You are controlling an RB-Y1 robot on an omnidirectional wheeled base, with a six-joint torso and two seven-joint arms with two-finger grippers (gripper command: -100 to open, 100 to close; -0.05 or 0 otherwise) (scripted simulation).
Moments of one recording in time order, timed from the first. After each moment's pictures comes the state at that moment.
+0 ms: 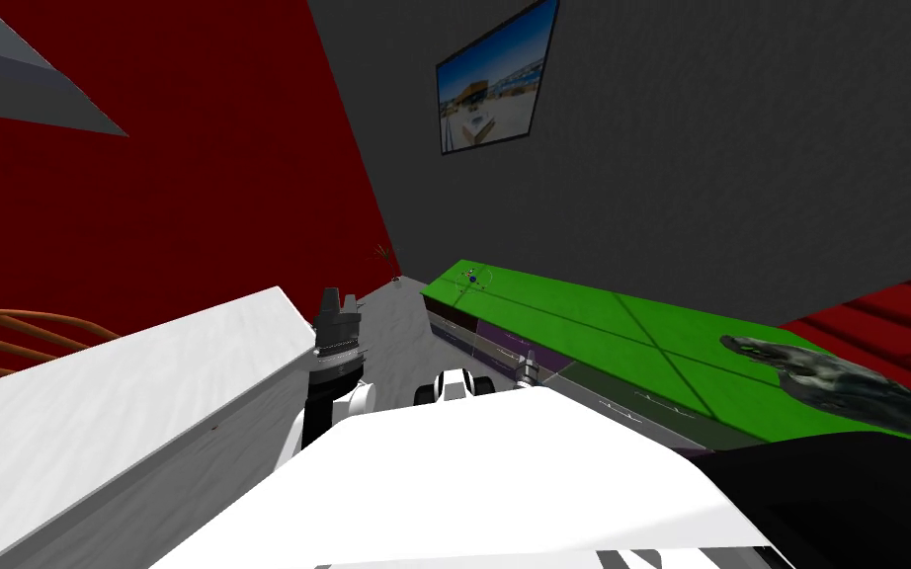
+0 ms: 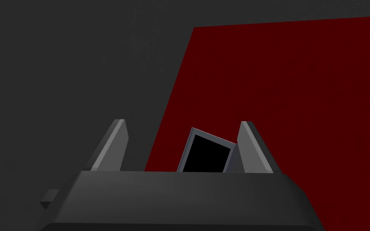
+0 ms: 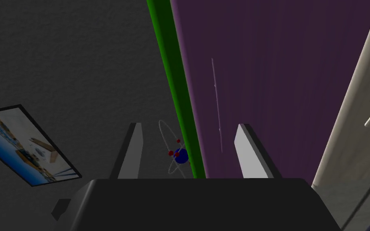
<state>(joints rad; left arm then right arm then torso) 0.53 0.00 0.01 -2.27 -0.09 -0.51 -0.09 0.26 -0.27 0.60 -1.00 1.82 1.22 0.37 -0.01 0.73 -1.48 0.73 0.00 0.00</state>
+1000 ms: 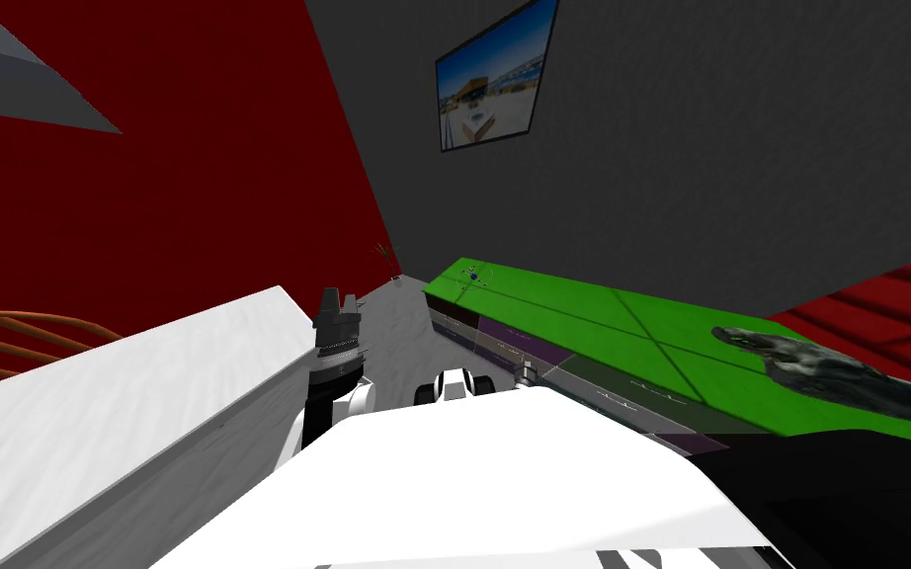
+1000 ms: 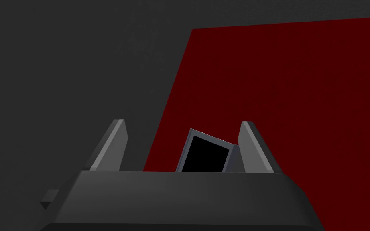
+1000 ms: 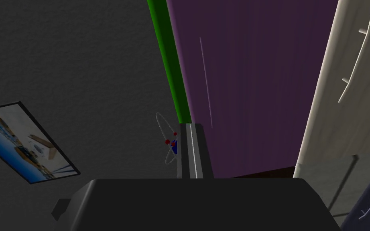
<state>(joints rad) 0.53 0.00 0.01 -2.27 -0.09 -0.51 -0.09 0.29 -0.26 0.61 -1.03 1.83 1.23 0.39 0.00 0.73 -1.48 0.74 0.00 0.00</state>
